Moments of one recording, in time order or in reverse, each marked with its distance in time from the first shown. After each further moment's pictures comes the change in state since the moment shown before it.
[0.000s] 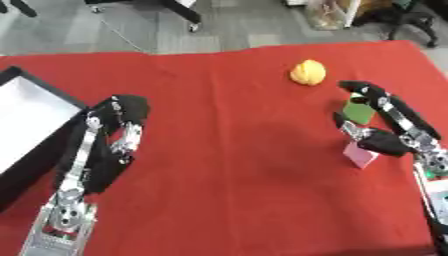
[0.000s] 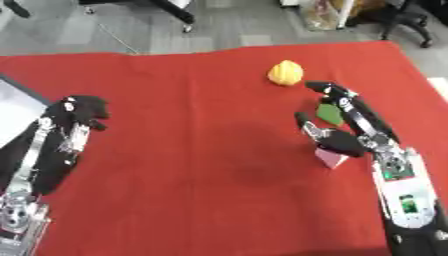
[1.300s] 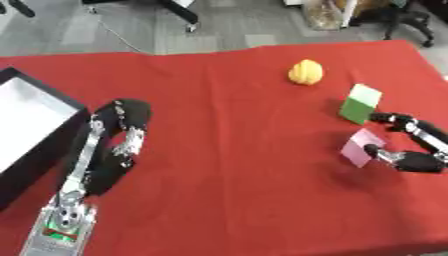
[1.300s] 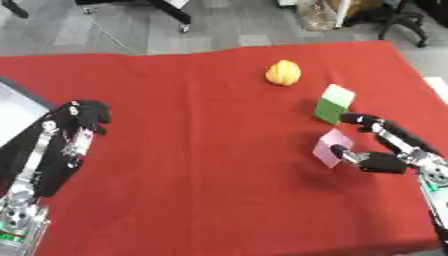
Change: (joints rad) left arm 0.000 0.000 -0.001 0.009 -0.020 0.002 -0.028; right arm 0.036 -0.175 0.014 0.171 -0.020 -0.059 0.045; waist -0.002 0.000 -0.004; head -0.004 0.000
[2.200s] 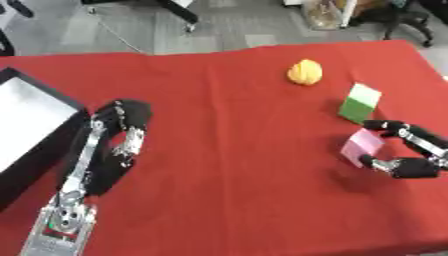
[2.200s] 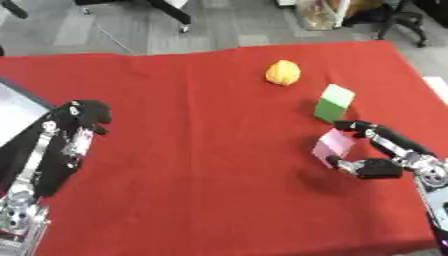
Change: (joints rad) left arm 0.000 0.000 0.000 0.000 -0.001 0.001 -0.003; right arm 0.001 0.000 0.008 0.001 0.042 -0.004 0.031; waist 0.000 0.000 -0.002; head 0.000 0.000
